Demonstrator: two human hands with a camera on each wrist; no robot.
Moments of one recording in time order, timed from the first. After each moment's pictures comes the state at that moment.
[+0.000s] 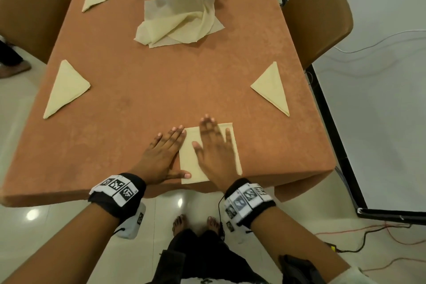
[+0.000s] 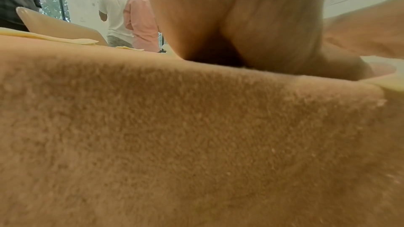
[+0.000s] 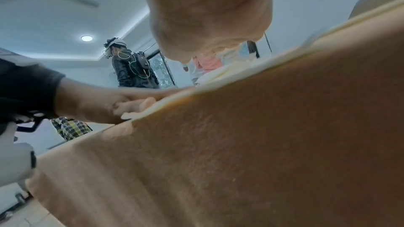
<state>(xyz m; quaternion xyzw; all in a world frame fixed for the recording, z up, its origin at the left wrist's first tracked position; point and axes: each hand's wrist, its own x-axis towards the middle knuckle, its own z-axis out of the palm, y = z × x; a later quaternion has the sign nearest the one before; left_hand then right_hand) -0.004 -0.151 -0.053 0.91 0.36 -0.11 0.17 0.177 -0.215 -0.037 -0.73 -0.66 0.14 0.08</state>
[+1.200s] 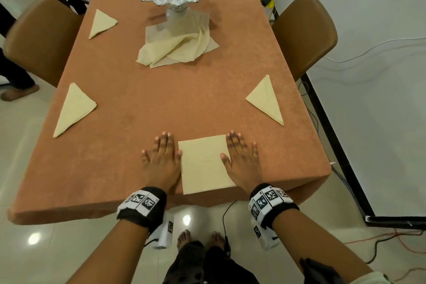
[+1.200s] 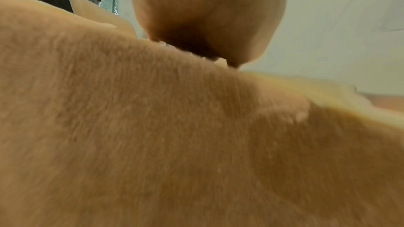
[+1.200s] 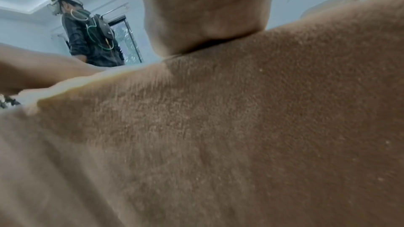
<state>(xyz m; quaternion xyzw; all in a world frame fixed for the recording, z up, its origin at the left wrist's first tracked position) 0.030 -0.162 -0.046 0.76 0.62 -0.01 0.18 0.242 -0.231 -0.053 -0.76 -0.63 0.14 0.04</state>
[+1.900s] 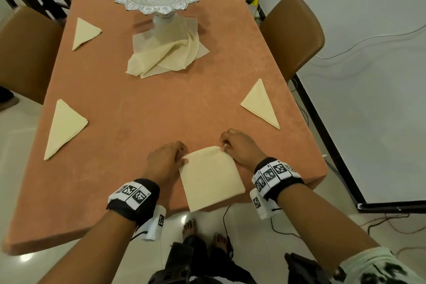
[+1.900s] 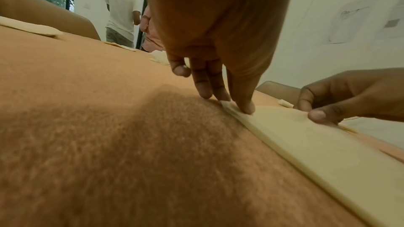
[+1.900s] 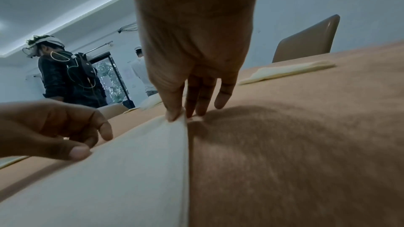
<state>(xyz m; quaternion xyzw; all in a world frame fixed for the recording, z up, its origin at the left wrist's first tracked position) 0.033 -0.110 -0.019 0.83 0.49 0.01 0.26 0.269 -0.168 -0.015 -0.71 -0.65 0.26 0.10</state>
